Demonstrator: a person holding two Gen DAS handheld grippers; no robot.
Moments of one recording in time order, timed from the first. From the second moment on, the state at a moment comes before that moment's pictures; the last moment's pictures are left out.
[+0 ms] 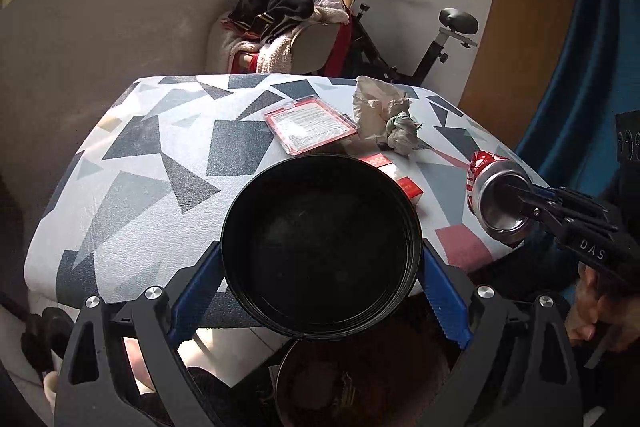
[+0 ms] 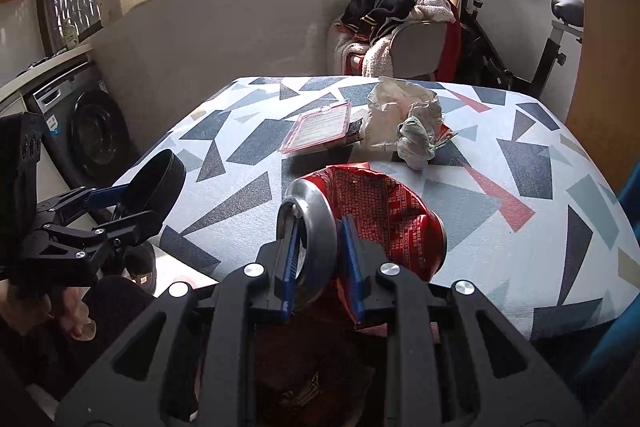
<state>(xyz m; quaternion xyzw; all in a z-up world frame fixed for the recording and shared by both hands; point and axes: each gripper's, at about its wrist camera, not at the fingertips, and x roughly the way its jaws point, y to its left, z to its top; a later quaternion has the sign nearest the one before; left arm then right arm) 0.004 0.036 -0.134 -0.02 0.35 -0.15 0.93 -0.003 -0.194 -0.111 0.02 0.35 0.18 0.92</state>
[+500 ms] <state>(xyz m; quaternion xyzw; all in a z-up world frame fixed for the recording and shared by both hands) -0.009 0.035 -0.145 -0.02 0.36 -0.15 0.92 -0.042 -0.170 -0.171 0.06 0.45 0.24 0.86</state>
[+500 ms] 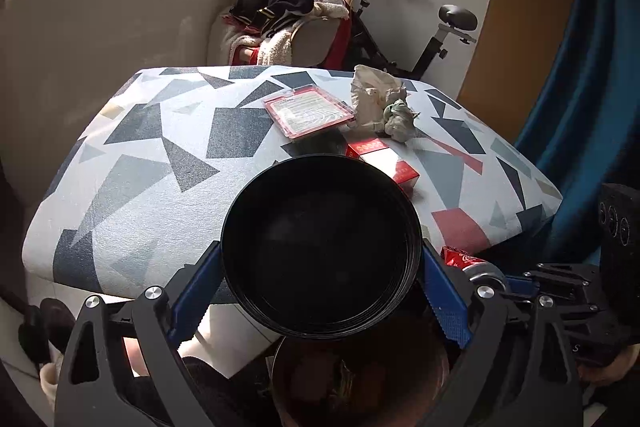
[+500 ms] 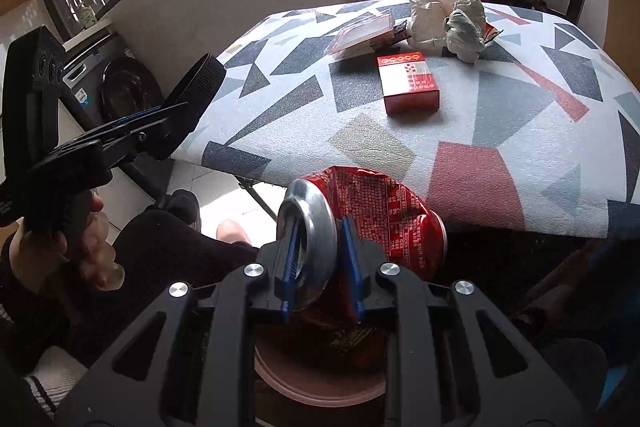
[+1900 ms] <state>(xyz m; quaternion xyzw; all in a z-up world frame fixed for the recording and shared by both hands) -0.032 0.013 -0.191 0.03 0.38 -0.21 0.90 -0.018 -0.215 -0.190 -0.01 0.38 0.16 0.91</state>
